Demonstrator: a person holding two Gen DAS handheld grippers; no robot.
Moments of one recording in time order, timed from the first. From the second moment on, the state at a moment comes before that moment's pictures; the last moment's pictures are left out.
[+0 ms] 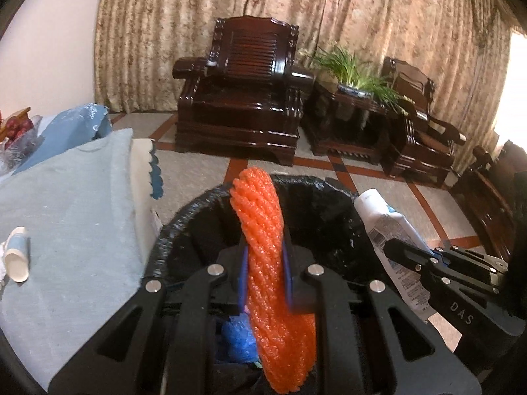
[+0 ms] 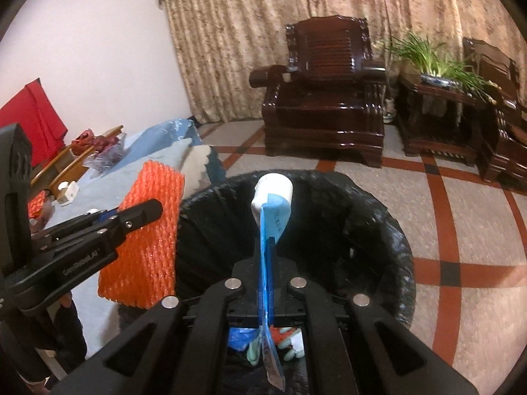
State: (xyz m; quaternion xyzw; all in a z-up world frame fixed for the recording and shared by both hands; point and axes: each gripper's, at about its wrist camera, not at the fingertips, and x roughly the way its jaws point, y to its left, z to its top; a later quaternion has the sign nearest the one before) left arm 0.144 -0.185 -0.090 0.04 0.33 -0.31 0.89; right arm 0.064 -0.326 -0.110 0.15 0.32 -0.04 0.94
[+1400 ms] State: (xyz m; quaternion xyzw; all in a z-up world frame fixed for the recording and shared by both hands) left arm 0.163 0.029 -0.066 0.00 0.30 -0.11 0.95; right arm 0.125 -0.229 -0.091 0.11 0.29 0.01 0.95
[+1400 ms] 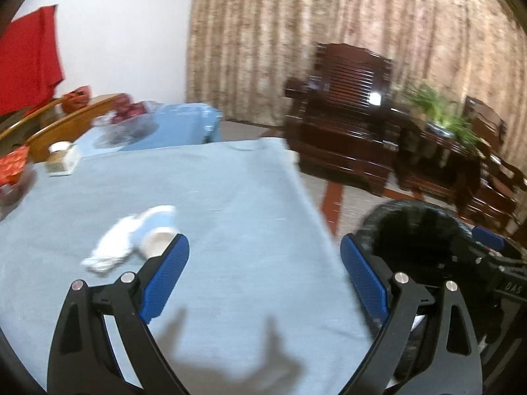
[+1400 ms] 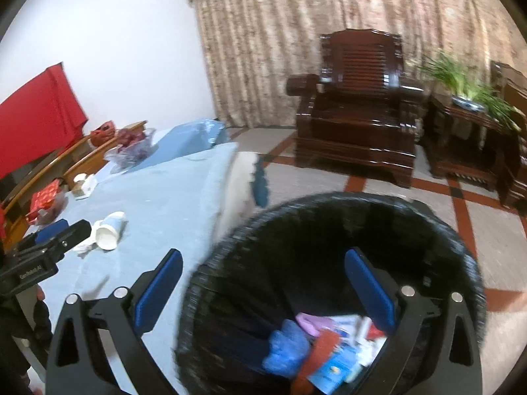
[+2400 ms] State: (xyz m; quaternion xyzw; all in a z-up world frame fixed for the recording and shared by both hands) left arm 0.213 0.227 -0.116 -0.04 0.34 0.05 0.94; right arm 0.260 0.019 -0.129 0.02 0.35 0.18 0.92
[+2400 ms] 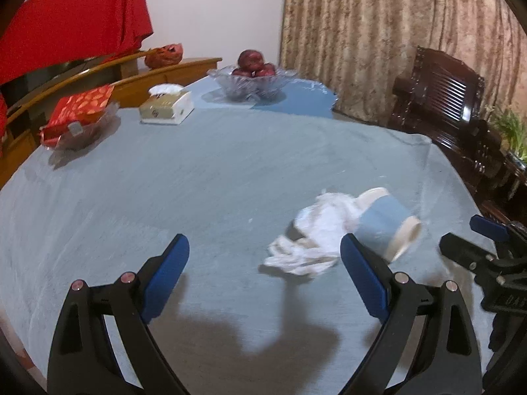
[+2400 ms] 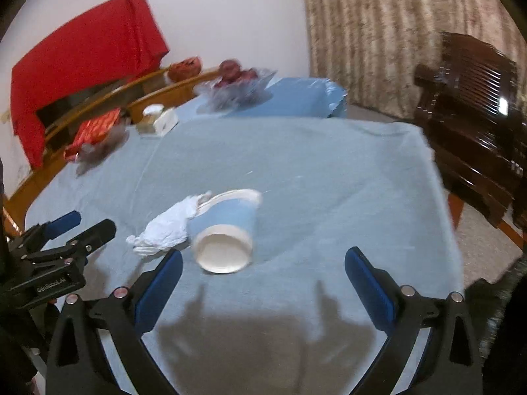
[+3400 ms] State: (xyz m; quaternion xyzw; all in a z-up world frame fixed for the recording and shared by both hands) left arm 0.238 0.234 -0.138 -0.06 0.35 0.03 0.93; right arm 0.296 0.046 -0.154 0.02 0.39 0.21 0.90
